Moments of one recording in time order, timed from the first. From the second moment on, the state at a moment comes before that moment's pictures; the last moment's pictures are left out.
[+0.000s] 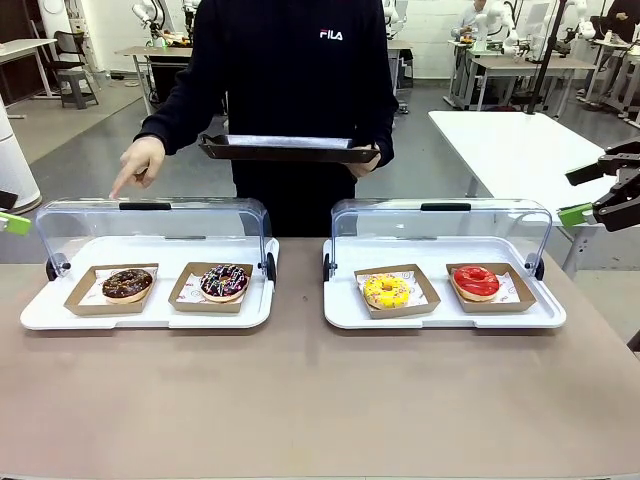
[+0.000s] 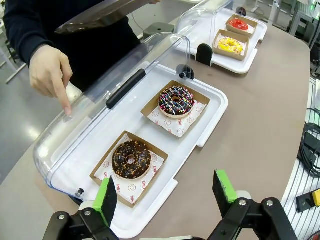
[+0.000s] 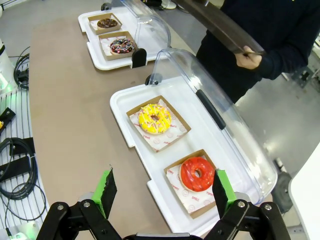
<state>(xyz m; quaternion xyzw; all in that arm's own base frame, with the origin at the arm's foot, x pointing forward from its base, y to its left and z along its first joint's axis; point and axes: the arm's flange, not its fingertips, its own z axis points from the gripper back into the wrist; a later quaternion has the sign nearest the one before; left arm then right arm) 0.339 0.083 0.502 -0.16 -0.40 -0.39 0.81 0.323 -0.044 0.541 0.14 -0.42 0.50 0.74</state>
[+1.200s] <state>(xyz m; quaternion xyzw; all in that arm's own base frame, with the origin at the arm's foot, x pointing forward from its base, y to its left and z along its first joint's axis) 0.339 0.083 0.502 -0.16 -0.40 -0.39 0.81 0.323 -0.045 0.541 0.14 -0.42 0.50 0.74</state>
